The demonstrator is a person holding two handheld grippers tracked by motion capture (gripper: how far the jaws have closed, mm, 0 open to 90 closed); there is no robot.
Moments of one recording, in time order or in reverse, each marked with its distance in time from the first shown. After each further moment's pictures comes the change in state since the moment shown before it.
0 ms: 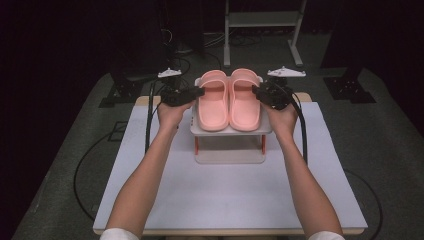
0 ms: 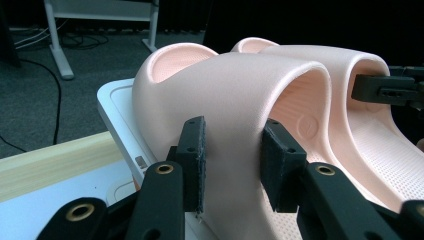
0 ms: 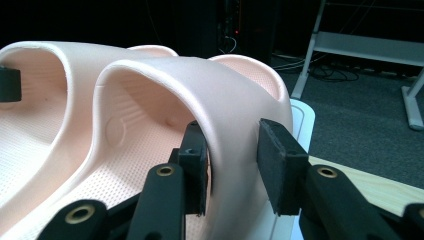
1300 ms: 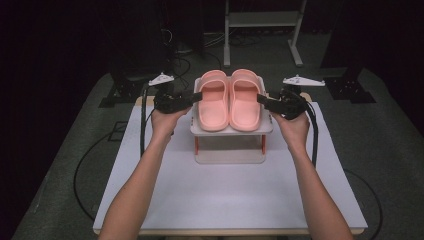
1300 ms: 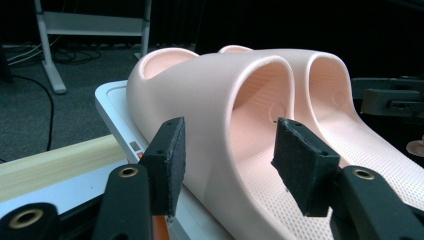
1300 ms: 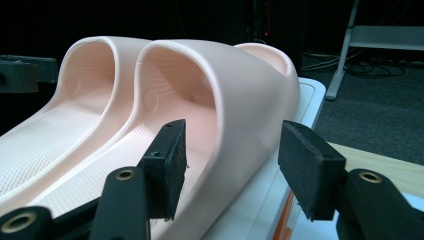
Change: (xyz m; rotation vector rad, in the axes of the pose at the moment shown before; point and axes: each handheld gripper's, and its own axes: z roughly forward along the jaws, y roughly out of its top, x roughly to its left) left arm -0.006 -0.012 -0.027 -0.052 -0.034 0.025; right arm -0.018 -0.021 -0.032 -0.022 0.139 0.070
